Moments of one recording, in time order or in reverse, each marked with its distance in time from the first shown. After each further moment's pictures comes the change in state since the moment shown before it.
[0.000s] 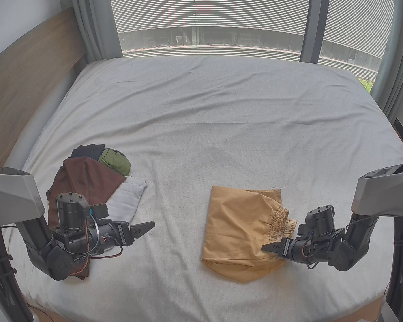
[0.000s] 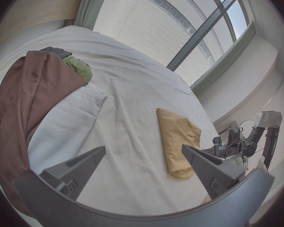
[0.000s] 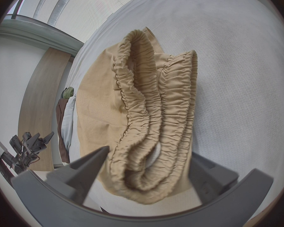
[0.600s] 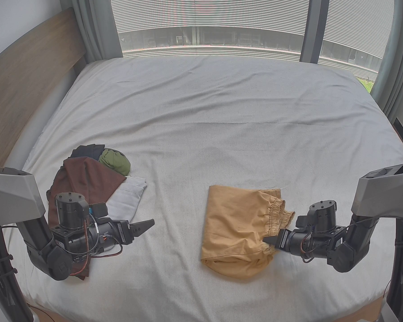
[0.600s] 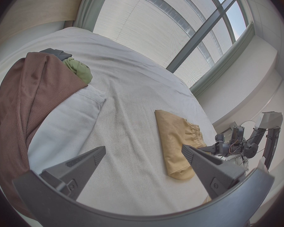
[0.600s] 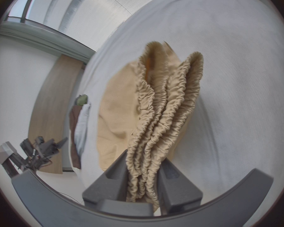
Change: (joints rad) left arm 0.002 0.006 0.000 -0.027 0.000 -0.005; right arm 0.023 -0.018 0.011 -0.153 0.022 0.041
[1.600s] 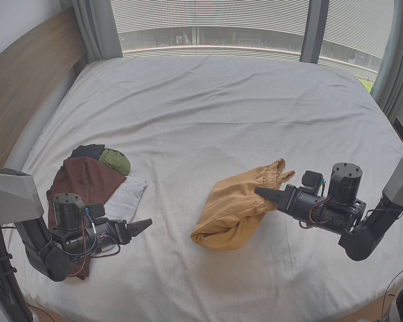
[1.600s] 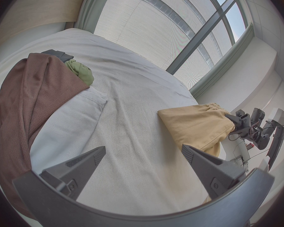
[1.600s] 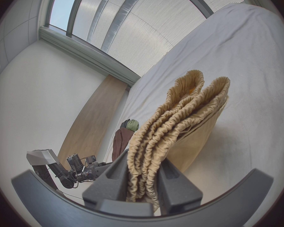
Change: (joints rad) left arm 0.015 0.000 0.022 -0.036 -0.011 -0.004; right arm 0.068 -0.269 -0.058 -0.124 0.072 0.038
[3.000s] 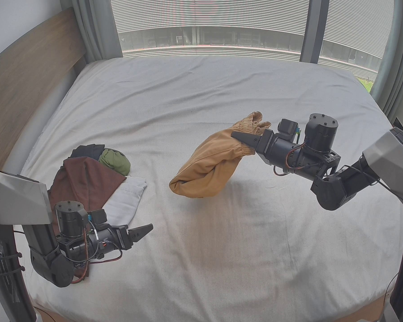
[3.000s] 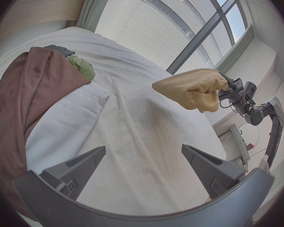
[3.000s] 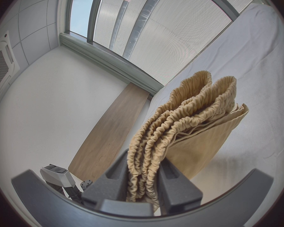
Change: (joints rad) left arm 0.000 0.088 0.043 -0.139 -0.003 -0.010; right arm -0.037 0.168 -0.607 0.209 0.174 0.036
